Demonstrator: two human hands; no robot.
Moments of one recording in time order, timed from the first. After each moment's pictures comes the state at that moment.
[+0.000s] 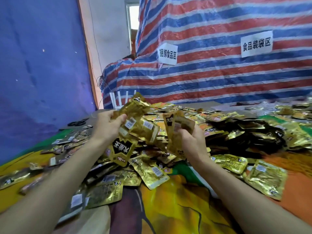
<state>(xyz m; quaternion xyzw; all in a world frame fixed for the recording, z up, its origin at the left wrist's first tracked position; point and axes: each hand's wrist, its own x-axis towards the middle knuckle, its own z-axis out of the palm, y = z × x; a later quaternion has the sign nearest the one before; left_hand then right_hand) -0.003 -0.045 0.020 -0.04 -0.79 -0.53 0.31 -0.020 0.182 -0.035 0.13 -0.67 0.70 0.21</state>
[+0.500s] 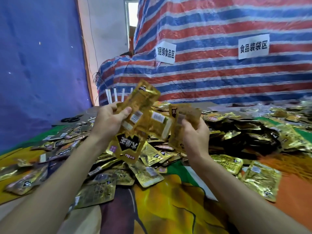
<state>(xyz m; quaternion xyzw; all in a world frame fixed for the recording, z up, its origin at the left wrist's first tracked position) -0.005 -0.027 0.022 -0.12 -0.71 -0.64 0.27 -0.015 0.185 -0.023 0.08 -0.60 0.75 0.27</state>
